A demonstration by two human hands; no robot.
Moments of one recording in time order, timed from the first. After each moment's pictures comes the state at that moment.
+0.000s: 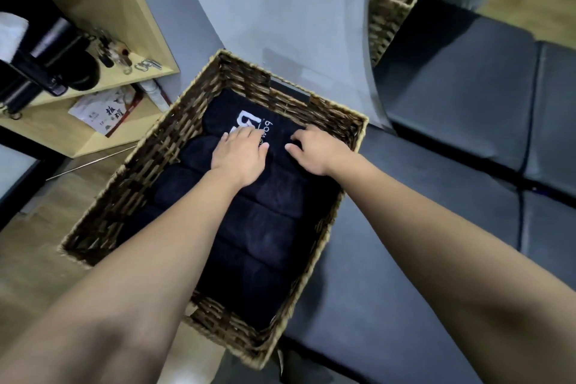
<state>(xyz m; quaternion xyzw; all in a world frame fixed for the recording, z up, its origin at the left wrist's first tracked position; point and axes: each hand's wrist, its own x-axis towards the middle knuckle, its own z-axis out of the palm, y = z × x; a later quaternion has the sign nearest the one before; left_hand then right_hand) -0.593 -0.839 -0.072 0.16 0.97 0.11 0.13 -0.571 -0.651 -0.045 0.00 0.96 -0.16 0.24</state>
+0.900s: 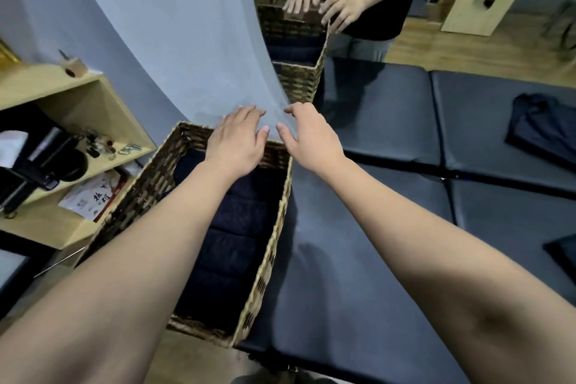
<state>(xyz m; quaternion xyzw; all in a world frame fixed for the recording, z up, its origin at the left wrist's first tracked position) -0.541 -0.748 0.099 0.29 0.94 0.16 -0.03 -0.477 -0.587 0.088 0.07 0.95 -0.26 -0.16</state>
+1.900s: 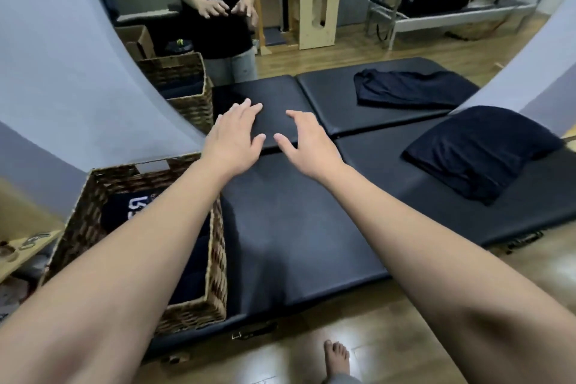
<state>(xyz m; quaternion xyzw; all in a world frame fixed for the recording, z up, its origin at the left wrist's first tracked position) -0.370 -0.692 0.167 0.51 0.84 0.19 -0.03 -0.228 -0.576 0.139 0.29 0.89 -0.26 -0.24</state>
